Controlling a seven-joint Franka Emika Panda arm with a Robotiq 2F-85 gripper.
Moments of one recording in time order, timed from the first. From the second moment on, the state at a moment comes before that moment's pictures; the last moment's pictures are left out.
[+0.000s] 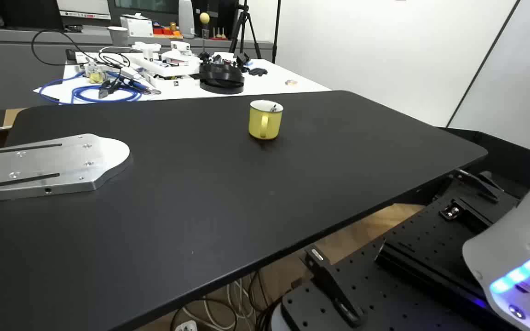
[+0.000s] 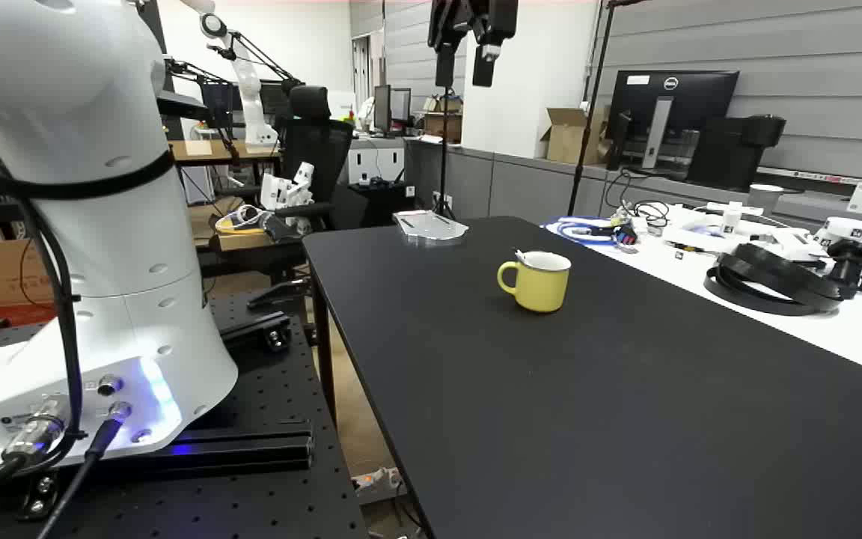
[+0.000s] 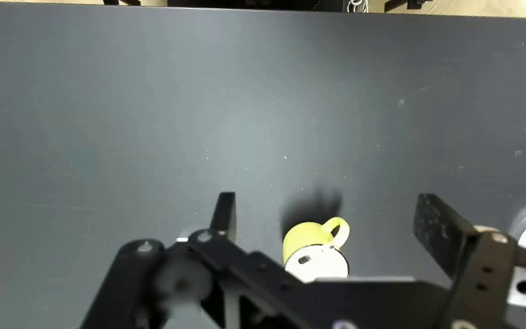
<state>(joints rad) 0.00 -0.59 0.00 -2.49 0.02 1.87 -0.01</state>
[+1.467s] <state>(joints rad) 0.00 -0.59 0.00 -2.49 0.02 1.87 -0.01</state>
